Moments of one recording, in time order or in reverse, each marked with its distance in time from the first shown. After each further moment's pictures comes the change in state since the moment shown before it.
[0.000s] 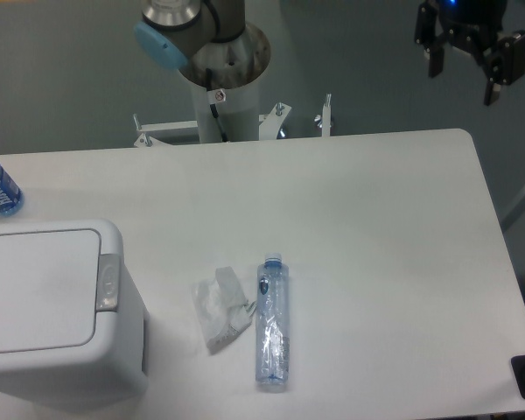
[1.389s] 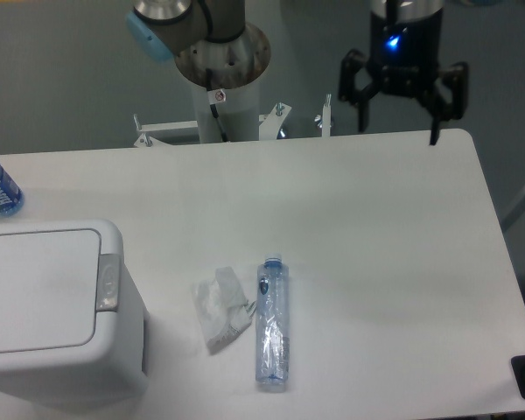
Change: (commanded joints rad) arm -0.290 -0.018 -0.028 0.087 -0.040 -0.901
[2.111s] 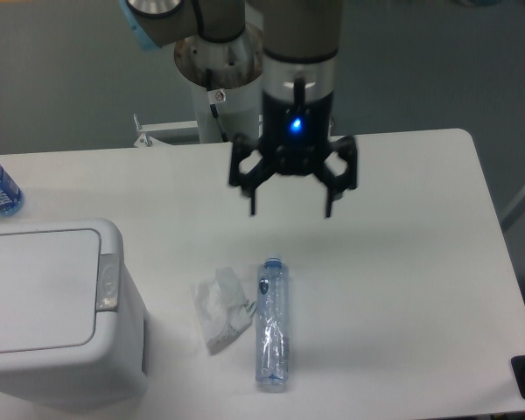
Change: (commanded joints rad) arm -0.189 -0.101 0.002 0.206 -0.207 -0.679
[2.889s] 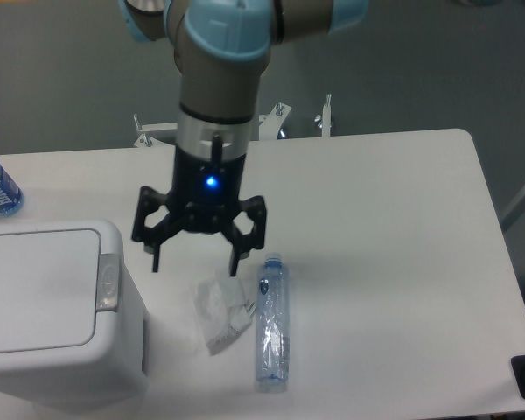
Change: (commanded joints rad) arm -0.149 -0.087 0.012 0.120 -0.009 -0.083
